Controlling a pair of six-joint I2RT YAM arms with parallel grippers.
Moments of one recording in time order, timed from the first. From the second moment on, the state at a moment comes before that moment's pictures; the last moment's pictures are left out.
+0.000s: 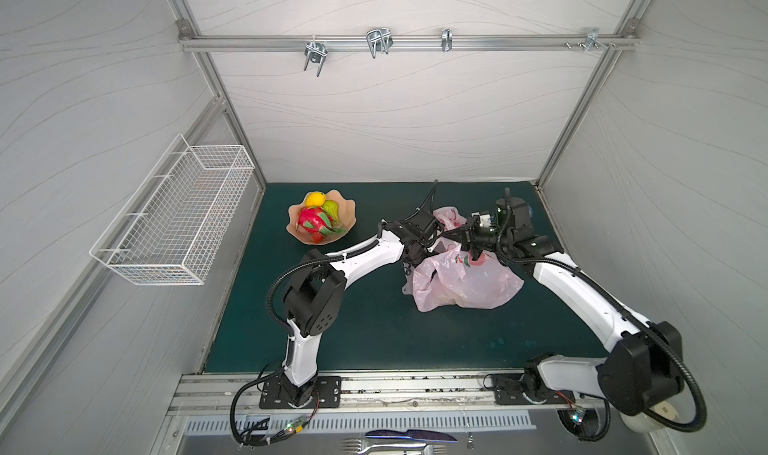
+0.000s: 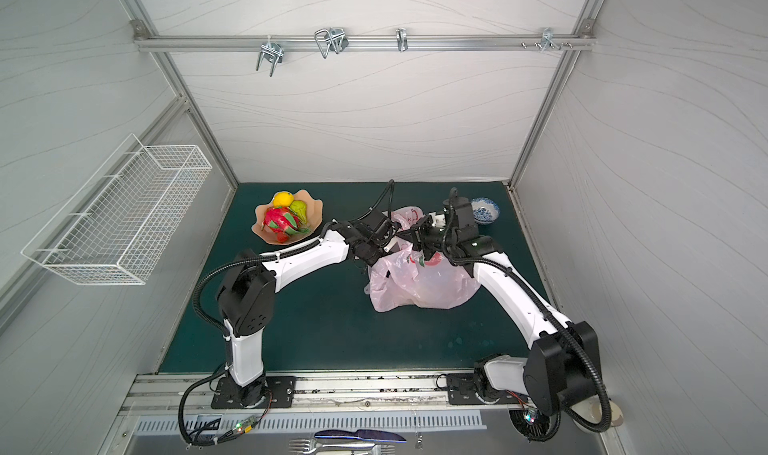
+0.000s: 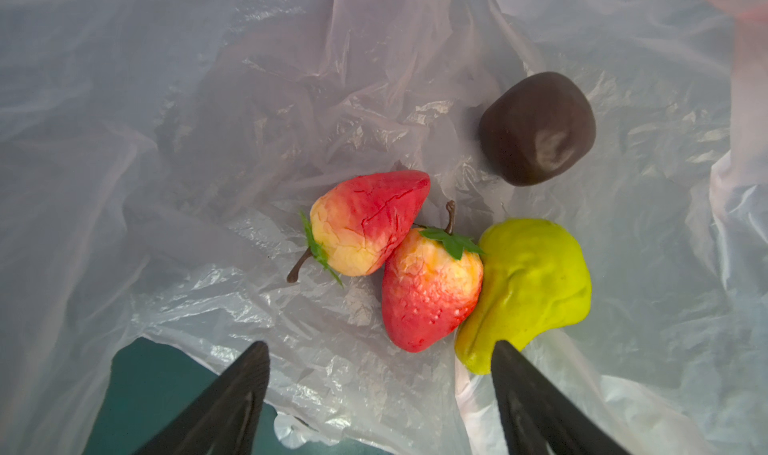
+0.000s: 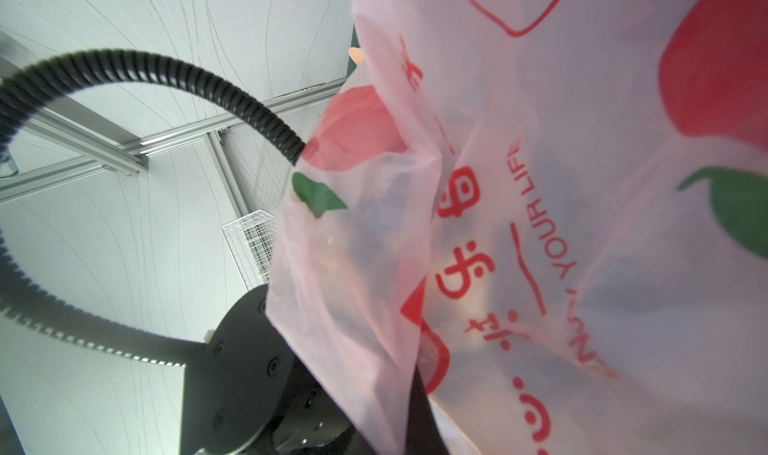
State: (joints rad) left arm -0.76 1.94 1.54 -0.71 0.21 -0.15; right arm 0.39 1.29 1.03 -0.29 -0.70 1.41
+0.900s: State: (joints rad) left arm -0.79 1.94 1.57 -0.73 0.18 -0.17; right arm 0.40 1.28 0.99 -0.18 -0.70 1.45
